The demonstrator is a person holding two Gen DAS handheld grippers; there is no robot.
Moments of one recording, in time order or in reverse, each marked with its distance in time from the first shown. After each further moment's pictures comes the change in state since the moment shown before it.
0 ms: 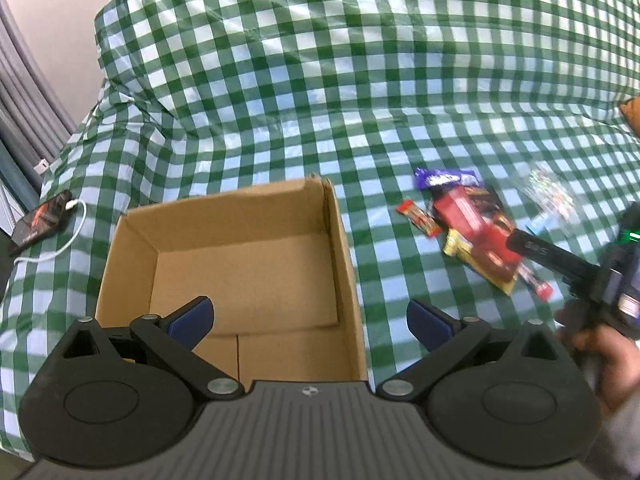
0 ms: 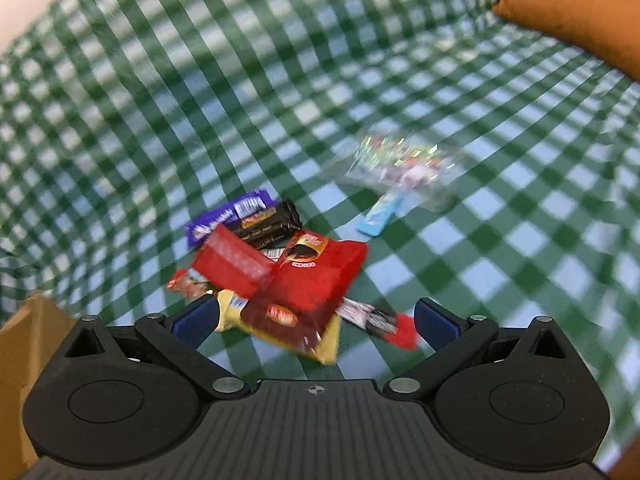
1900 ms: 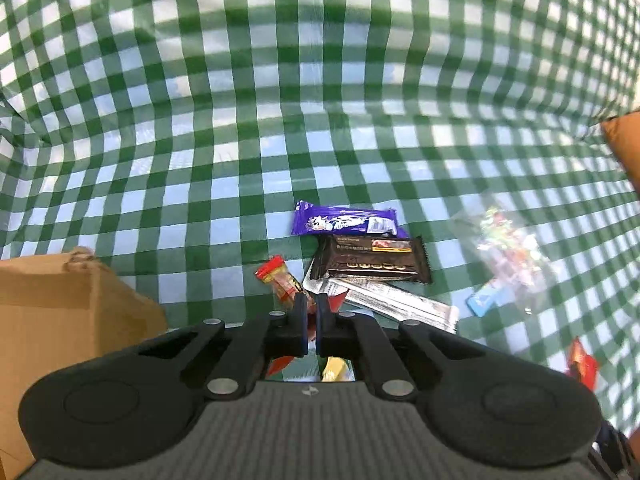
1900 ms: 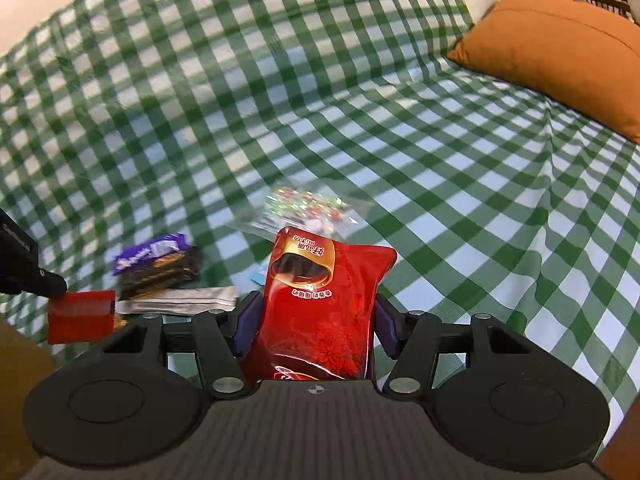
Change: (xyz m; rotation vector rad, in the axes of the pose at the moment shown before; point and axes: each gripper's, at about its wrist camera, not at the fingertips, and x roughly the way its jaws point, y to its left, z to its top) left arm 0.137 -0.114 0.087 -0.030 0.064 -0.235; right arm -0.046 -0.082 0.007 -0.066 -0.167 -0.079
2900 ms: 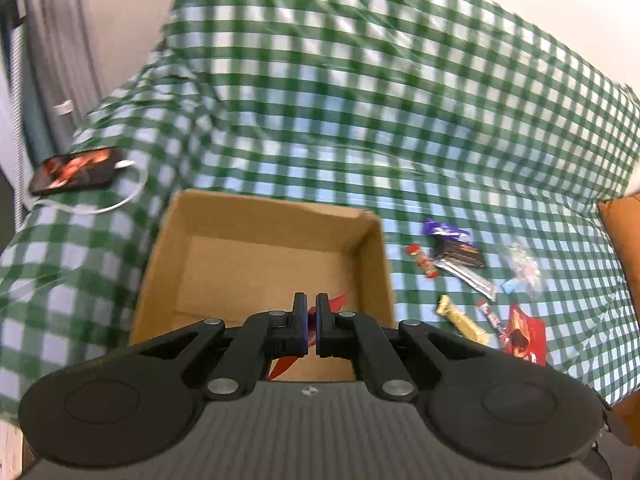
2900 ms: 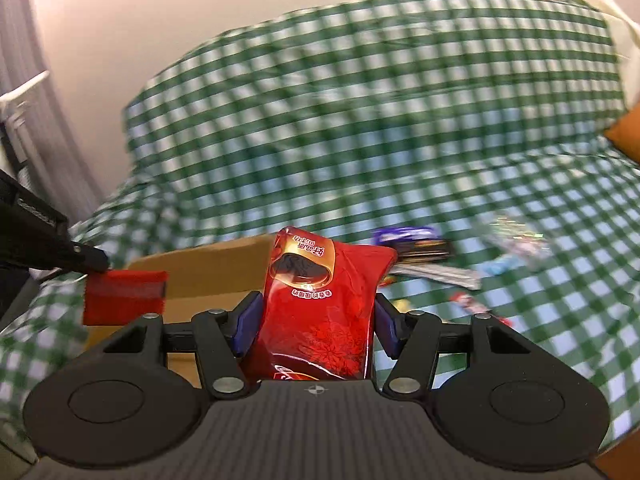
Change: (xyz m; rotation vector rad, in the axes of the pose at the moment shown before) left arm -0.247 0.214 -0.111 -0.213 -0.115 0.055; right arm -0.198 0.181 -0.043 -0.288 0.013 0.387
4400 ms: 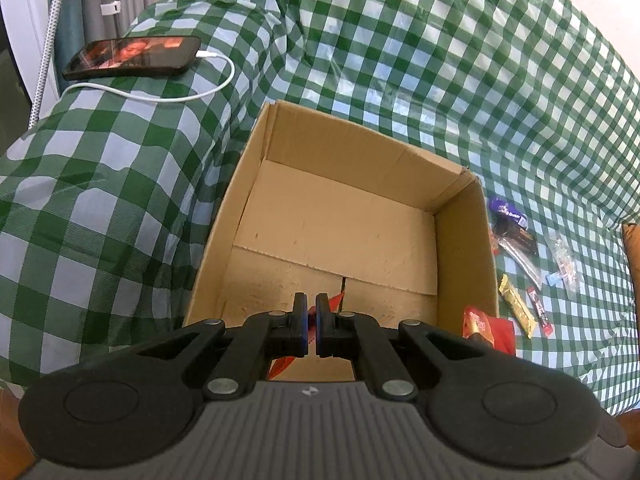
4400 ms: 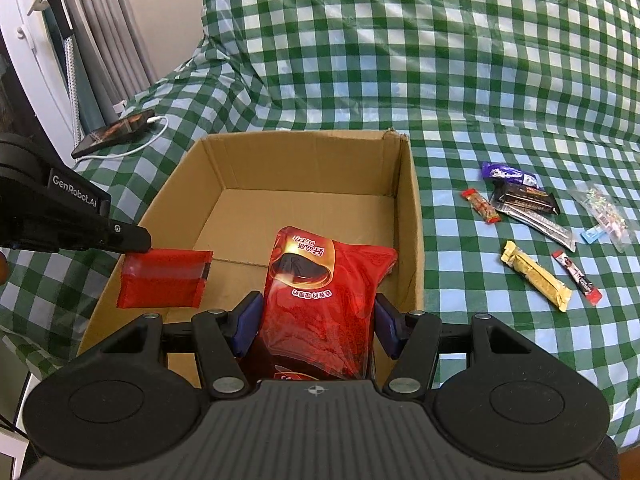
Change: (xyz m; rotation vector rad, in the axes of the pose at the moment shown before) left arm 0.061 0.104 -0.044 -0.174 0.126 0.007; right arm 0.060 0.119 -0.036 -0.193 0.264 0.051
